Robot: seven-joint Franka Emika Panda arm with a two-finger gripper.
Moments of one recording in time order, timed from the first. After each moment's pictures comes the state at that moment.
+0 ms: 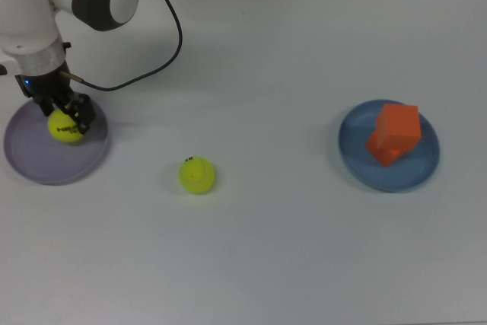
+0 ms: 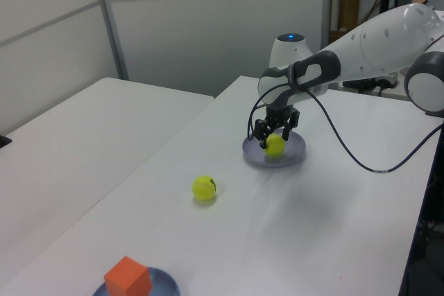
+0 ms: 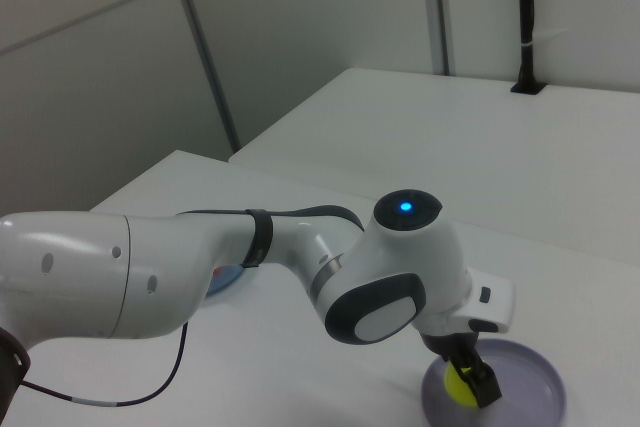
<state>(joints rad) 0.24 0.42 -0.44 -1.80 0.27 2.34 -0.03</state>
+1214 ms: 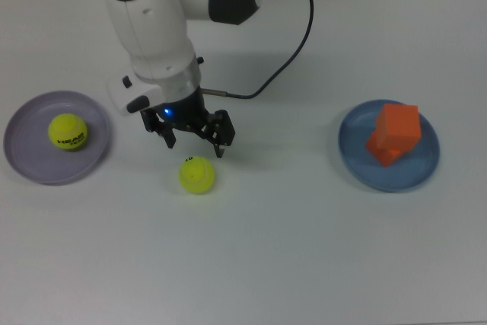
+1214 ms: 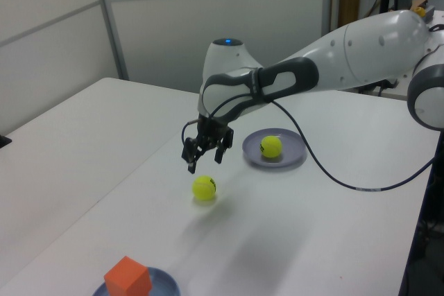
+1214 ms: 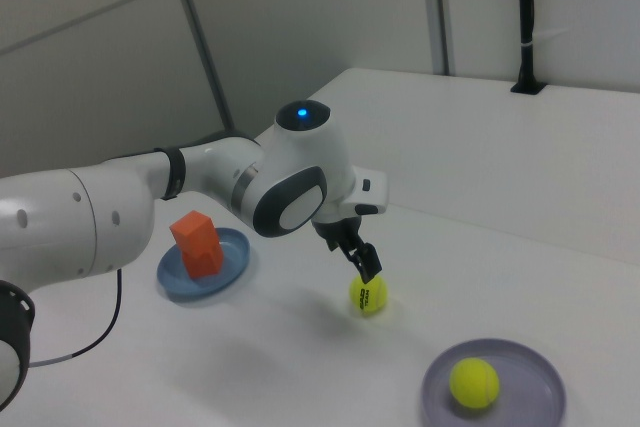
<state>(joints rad) 0.36 0.44 -0.20 -1.61 0.29 2.23 0.12</state>
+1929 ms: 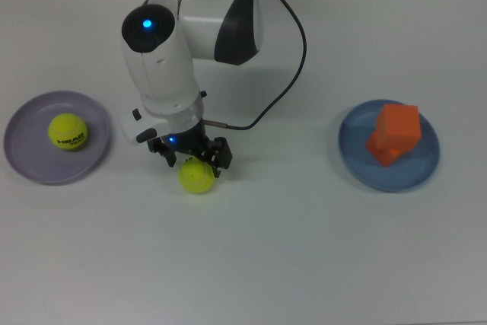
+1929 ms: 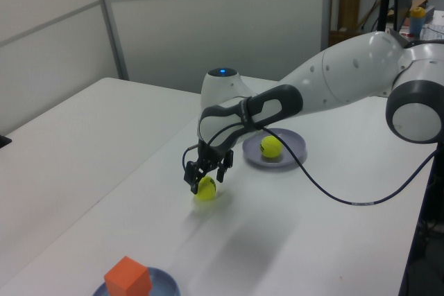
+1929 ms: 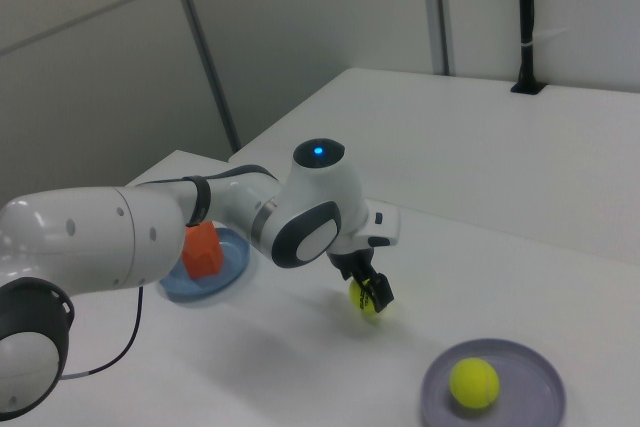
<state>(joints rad) 0.36 0.55 -0.20 -1.61 0.29 2.33 0.12</state>
